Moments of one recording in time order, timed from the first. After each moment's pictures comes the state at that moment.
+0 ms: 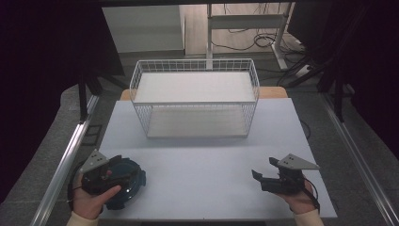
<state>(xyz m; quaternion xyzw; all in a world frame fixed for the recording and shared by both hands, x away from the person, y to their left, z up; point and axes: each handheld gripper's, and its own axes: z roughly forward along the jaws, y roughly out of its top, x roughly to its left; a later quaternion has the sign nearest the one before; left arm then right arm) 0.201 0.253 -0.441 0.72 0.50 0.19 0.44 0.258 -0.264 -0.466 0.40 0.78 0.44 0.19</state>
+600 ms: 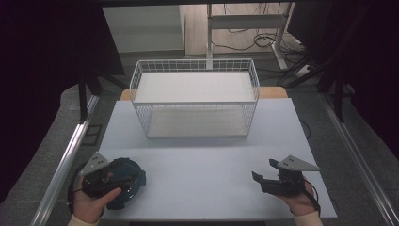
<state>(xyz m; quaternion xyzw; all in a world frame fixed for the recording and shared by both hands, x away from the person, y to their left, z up) 0.197 0.247 -0.441 0.73 0.49 0.18 0.44 0.254 -0.263 -0.465 0.40 0.79 0.43 0.19</state>
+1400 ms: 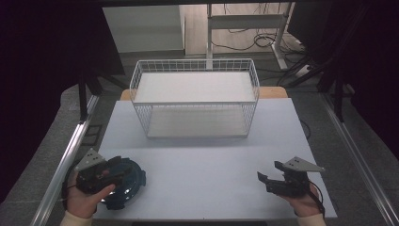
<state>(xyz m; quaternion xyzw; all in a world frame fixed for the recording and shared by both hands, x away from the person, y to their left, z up) 0.201 0.269 -0.438 0.73 0.50 0.20 0.42 0.254 -0.277 -0.471 0.43 0.78 0.42 0.19</state>
